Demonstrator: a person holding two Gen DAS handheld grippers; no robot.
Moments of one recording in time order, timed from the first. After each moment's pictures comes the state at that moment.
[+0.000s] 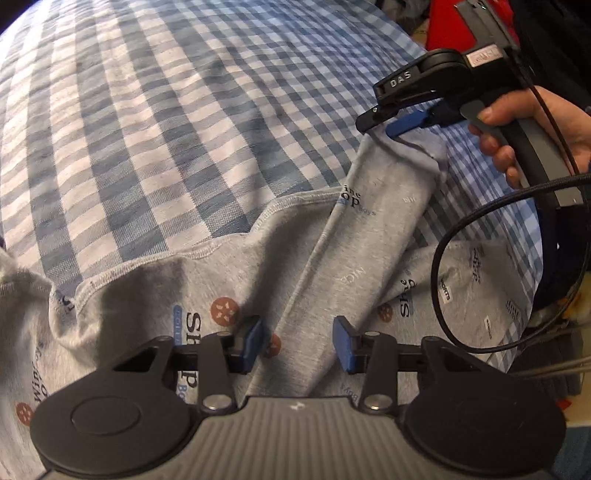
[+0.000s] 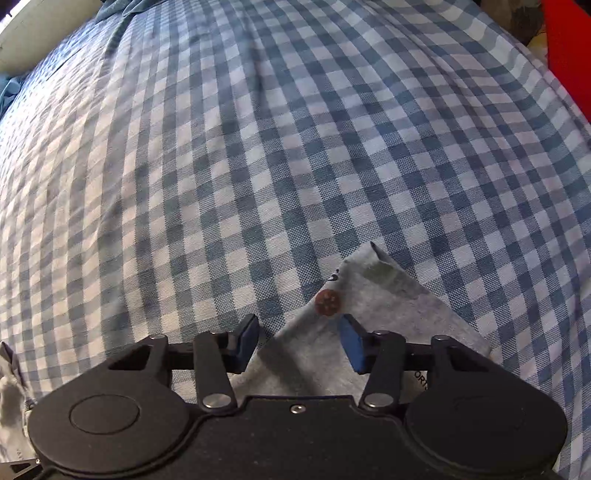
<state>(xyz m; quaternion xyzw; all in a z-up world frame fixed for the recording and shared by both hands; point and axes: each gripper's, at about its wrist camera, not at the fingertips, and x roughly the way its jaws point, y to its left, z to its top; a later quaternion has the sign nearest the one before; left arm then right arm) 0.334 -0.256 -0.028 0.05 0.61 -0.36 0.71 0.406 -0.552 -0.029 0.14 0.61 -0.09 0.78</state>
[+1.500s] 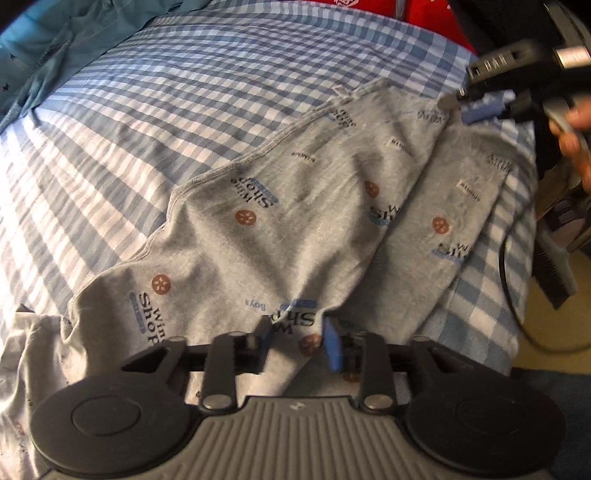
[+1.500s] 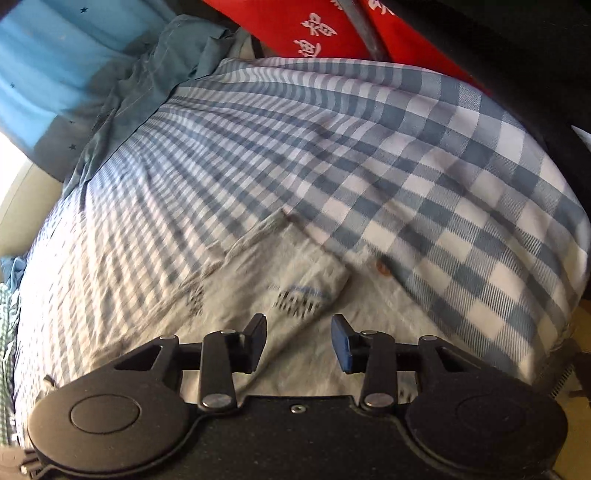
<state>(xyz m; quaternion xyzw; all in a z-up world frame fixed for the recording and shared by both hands) 0.203 -0.295 -0.009 0.30 0.50 -0.39 0.72 0.108 -0.619 -0.007 0.35 0.41 -0.22 0.81</state>
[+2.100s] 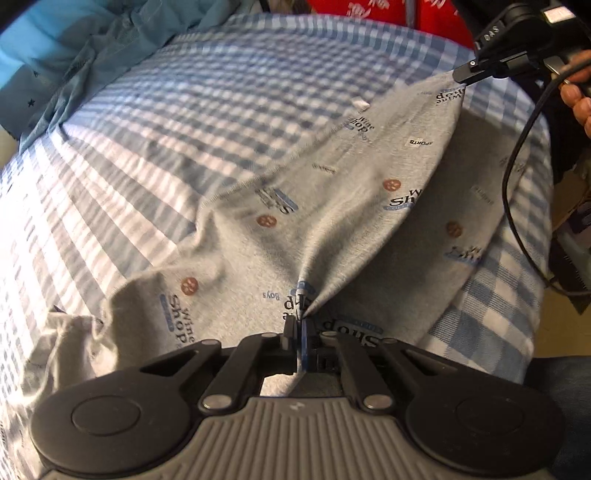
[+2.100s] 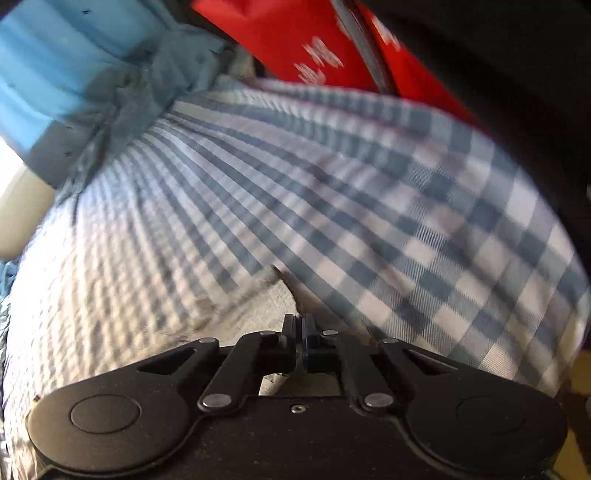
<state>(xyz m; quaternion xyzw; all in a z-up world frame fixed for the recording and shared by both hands) 0.191 -0.289 0.014 0.31 0.46 -0.37 0.75 0.120 -0.641 0.023 0.31 0.39 -0.22 0.84</state>
